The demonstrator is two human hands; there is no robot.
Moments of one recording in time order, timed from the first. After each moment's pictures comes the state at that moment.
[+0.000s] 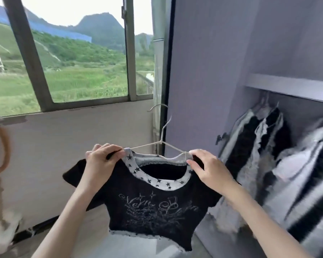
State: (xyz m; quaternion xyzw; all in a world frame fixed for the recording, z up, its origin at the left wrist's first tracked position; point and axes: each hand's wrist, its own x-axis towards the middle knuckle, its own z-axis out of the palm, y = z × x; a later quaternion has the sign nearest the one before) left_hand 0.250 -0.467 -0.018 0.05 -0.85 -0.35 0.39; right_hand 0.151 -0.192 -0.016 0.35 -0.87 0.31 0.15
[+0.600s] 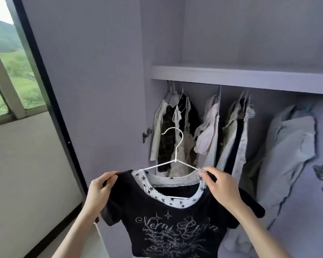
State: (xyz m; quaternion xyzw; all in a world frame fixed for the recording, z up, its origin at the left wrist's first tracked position) left_hand 0.085 -0.343 -0.091 -0.08 -0.80 -0.58 0.10; right_hand 0.156 -0.023 -0.068 -0.05 -0.93 0.28 0.23
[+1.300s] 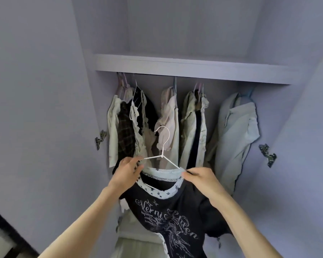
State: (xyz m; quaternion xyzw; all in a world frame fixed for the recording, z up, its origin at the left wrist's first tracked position) left_hand -0.037 -0.178 -0.118 -0.32 -0.90 -0.31 -0.03; right_hand 0.140 -0.006 -0.061 -0.26 -0.83 0.49 0.10
